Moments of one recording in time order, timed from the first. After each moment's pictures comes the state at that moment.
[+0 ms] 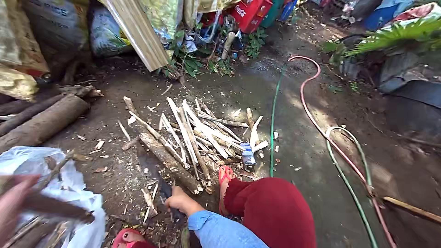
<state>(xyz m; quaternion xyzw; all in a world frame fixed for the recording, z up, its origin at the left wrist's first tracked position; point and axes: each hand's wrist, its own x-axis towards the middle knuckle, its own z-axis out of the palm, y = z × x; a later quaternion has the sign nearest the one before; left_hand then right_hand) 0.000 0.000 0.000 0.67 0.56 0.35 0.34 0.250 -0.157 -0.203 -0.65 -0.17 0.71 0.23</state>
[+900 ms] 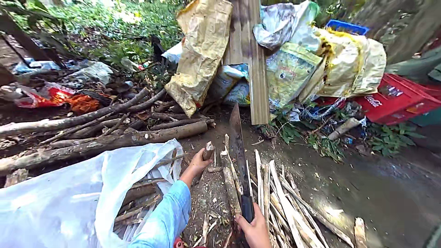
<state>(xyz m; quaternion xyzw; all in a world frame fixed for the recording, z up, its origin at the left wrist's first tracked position) 0.062 0.065 -0.036 0.62 0.55 0.32 0.46 0.270 -0.133 -0.058 -0.64 -0.42 0.46 0.45</state>
